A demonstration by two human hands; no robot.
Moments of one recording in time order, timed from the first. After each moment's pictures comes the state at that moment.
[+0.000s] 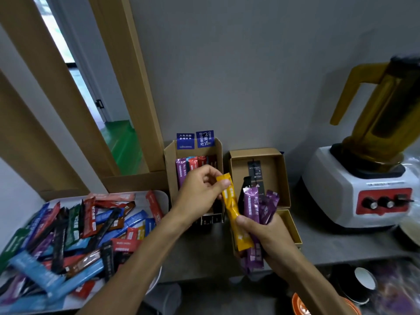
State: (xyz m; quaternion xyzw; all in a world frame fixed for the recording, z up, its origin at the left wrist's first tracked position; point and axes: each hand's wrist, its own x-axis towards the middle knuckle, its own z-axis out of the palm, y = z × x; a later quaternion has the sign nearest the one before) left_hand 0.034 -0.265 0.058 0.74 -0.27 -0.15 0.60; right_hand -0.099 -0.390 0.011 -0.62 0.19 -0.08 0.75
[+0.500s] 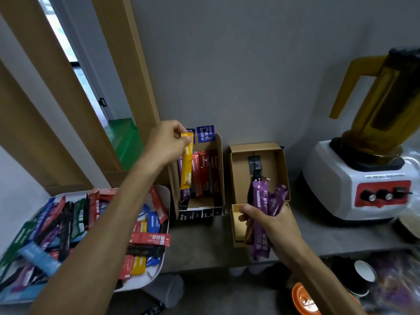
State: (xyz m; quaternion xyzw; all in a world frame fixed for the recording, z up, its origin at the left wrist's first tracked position) left_hand 0.111 -0.246 0.117 0.88 -0.22 0.01 0.42; right_hand -0.109 -0.402 0.007 -0.66 0.20 -0.13 0.72
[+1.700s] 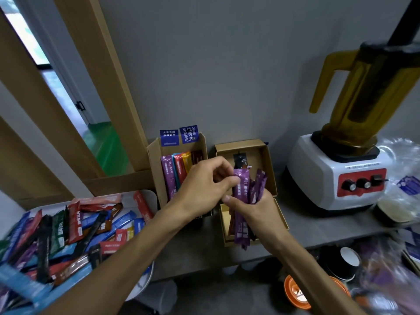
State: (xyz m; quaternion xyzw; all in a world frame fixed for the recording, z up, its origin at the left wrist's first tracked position) left_hand 0.018 -0.285 0.076 0.76 -0.44 -0.11 0.47; right_hand -0.096 -0.394 0.024 -0.68 0.16 -0.19 0.69
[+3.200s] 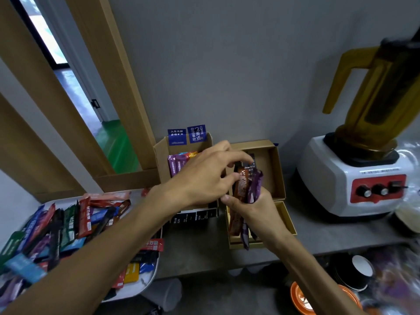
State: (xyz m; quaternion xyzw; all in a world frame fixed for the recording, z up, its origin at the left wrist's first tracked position) left_hand 0.029 -0.285 0.114 0.80 -0.54 -0.02 0.24; right_hand -0.079 -0.400 0.021 -0.69 0.10 -0.16 0.70
